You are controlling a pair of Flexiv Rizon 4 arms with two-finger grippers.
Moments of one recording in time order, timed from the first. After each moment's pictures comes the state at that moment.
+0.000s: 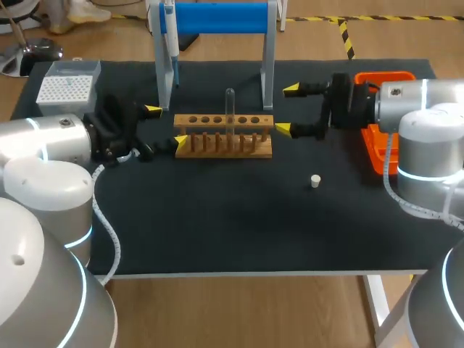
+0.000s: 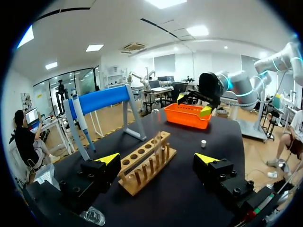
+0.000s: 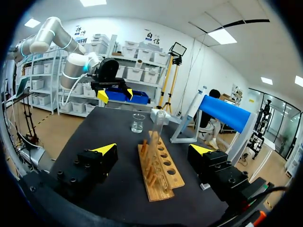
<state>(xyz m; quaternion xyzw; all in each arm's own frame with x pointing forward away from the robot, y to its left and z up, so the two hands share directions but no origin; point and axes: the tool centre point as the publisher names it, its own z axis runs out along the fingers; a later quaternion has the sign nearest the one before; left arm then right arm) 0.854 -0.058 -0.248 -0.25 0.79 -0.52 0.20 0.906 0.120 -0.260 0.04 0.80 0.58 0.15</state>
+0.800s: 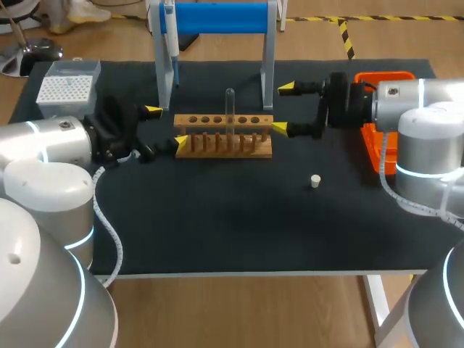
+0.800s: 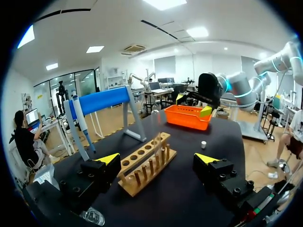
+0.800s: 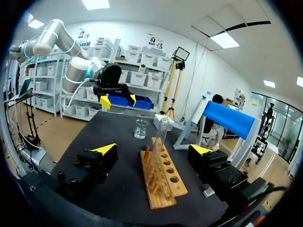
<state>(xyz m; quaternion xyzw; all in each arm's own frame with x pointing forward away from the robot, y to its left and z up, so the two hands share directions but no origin) 0.853 -0.058 -0.249 -0.25 0.79 -0.53 0.21 0.905 0.134 -0.255 0.02 0.78 0.61 0.14</state>
